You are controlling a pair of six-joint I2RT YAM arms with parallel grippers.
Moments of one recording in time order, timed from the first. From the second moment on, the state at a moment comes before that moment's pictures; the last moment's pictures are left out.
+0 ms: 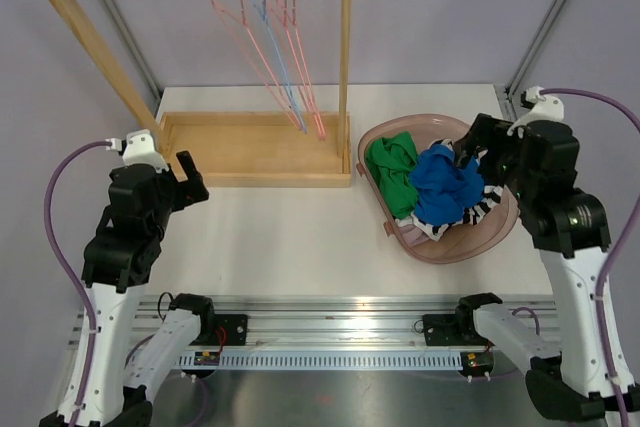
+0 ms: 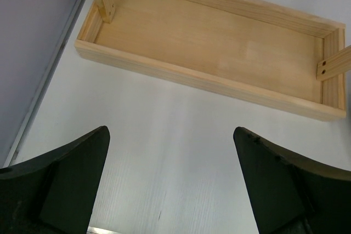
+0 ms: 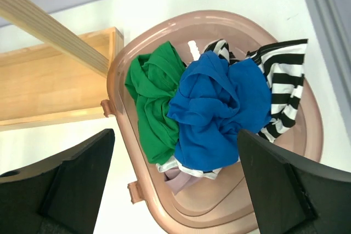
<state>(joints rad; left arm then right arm) -0.16 0.70 1.11 -0.84 -0.29 -0.27 0.18 0.94 1.41 -0.88 0.14 0.32</state>
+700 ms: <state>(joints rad) -0.18 0.50 1.04 -0.90 -0.28 -0.27 0.18 0.60 1.31 -1.04 0.17 0.25</state>
